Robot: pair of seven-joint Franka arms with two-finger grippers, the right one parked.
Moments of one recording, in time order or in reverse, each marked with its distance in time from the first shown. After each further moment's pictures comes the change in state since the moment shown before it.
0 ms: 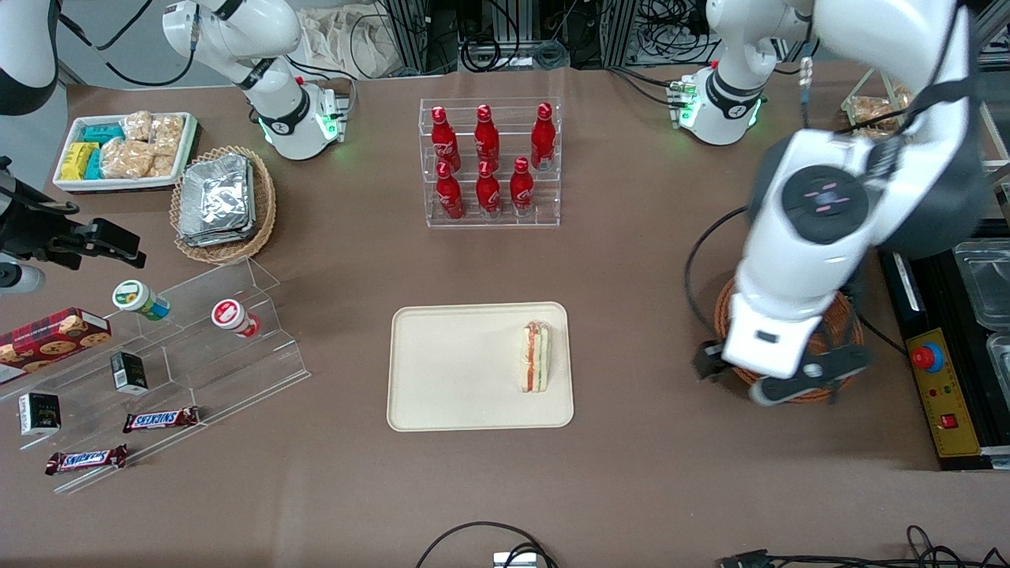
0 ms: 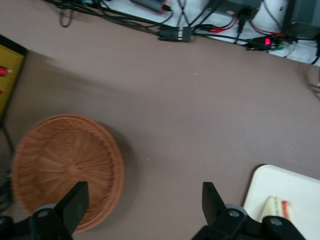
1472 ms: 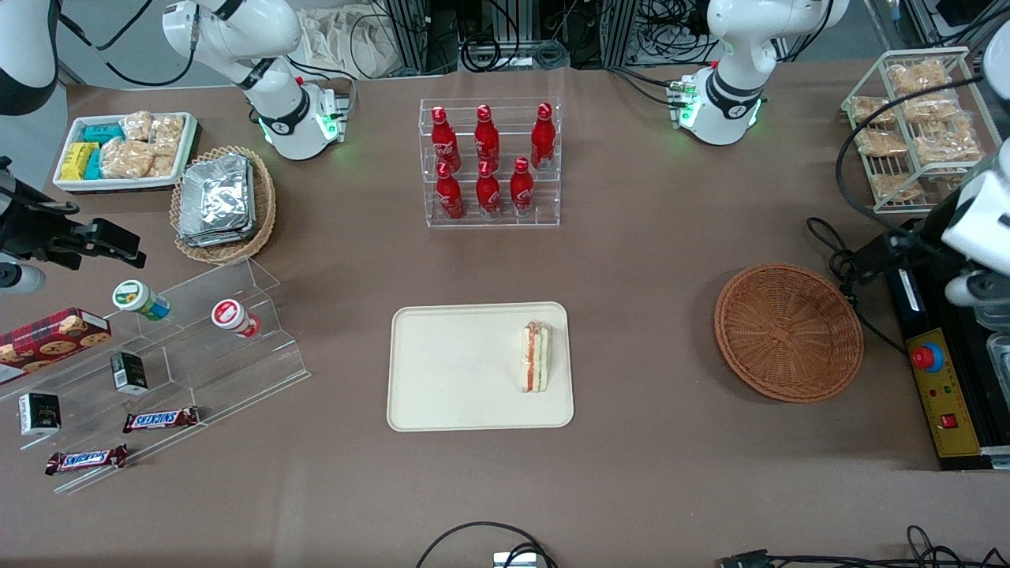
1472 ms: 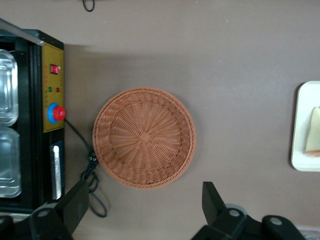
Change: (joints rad) arm 0.207 -0.336 0.122 -0.216 -0.251 -0.146 0.634
